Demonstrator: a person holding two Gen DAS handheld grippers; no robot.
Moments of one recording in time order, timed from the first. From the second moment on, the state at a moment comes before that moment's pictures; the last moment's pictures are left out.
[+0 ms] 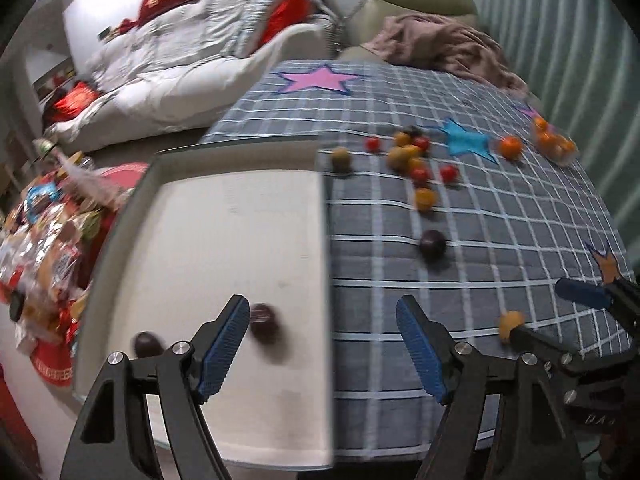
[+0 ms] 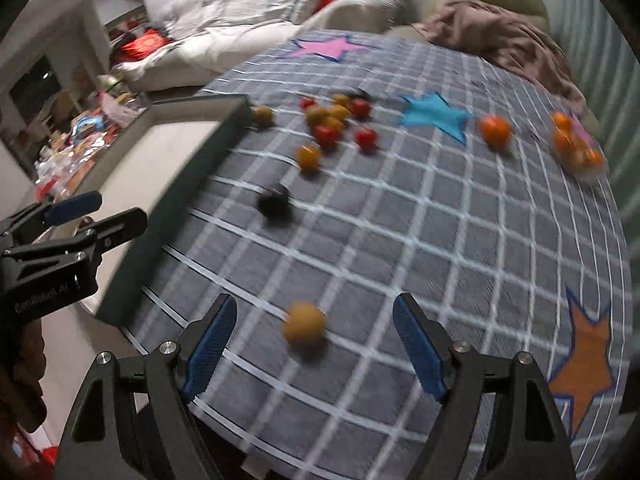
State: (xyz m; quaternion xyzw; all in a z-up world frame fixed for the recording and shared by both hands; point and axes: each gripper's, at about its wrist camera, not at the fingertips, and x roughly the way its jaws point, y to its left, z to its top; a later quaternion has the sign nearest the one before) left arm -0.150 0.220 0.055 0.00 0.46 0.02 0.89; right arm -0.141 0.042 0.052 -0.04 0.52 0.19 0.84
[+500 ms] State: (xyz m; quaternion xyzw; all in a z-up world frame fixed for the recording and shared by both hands) left arm -0.109 0.170 0.036 0.02 0.49 0.02 0.87; right arm -0.150 0.044 0.031 -0.05 0.52 0.20 0.83
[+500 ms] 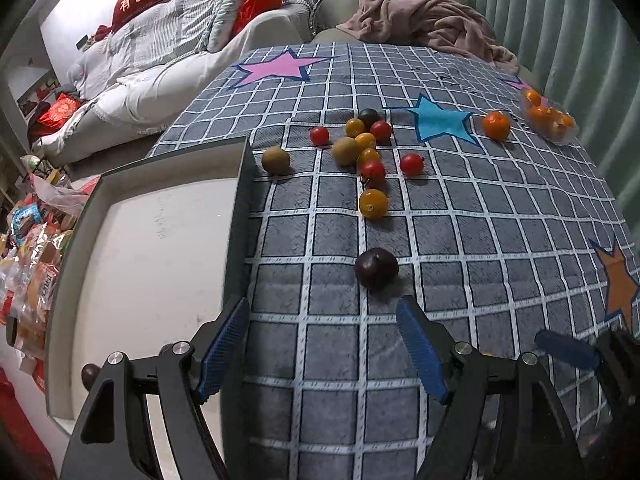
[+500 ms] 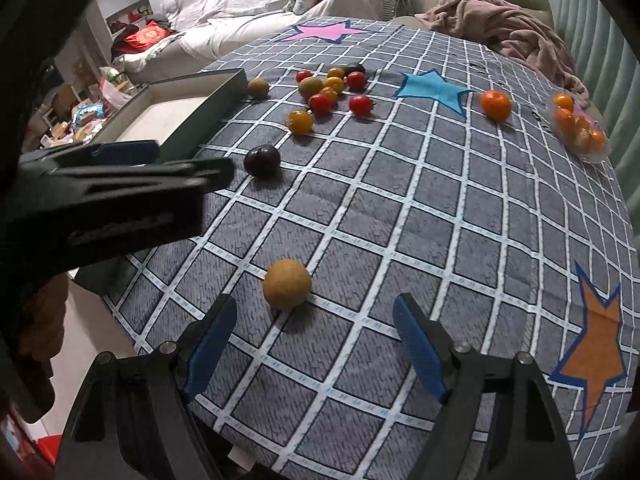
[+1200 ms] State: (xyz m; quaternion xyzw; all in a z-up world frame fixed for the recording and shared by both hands) left arm -0.076 0.145 0.009 0.00 0.52 -0.01 0.86; right arm -0.144 0.051 0.028 -0.06 0.49 0.21 0.84
